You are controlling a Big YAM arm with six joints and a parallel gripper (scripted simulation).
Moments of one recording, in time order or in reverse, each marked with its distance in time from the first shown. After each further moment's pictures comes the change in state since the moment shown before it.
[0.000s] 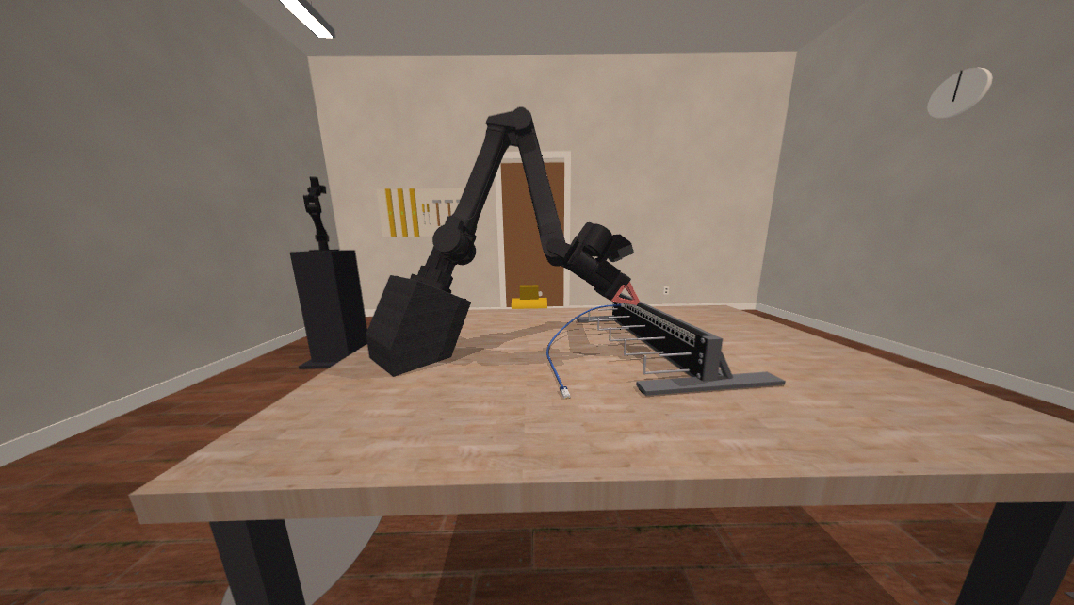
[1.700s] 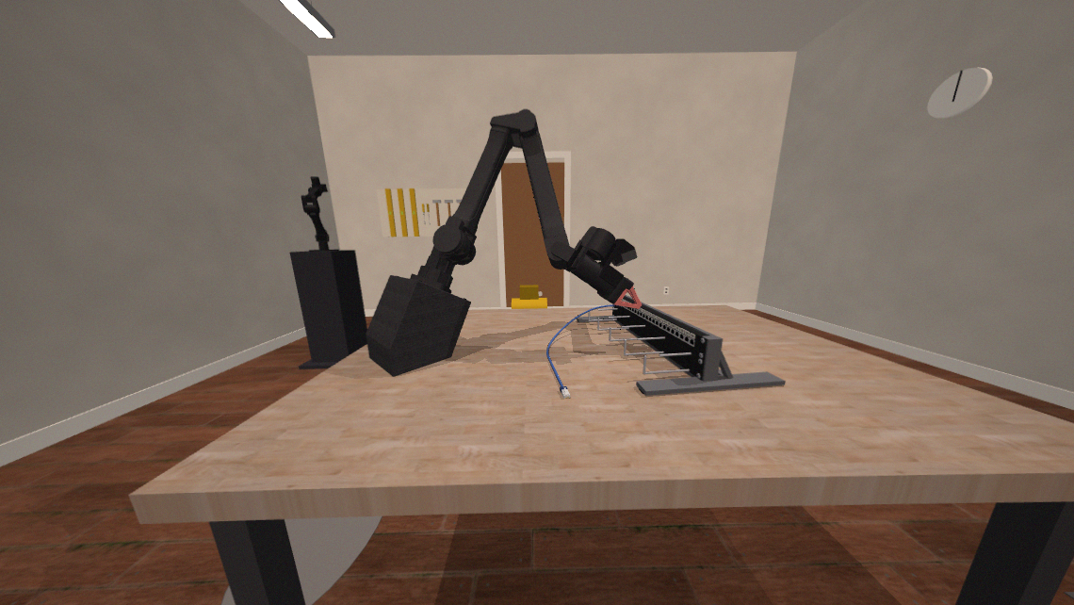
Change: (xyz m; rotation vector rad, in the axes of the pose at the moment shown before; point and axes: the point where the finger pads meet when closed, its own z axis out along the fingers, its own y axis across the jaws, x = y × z) arm 0.004 0.004 0.013 -0.009 0.011 0.010
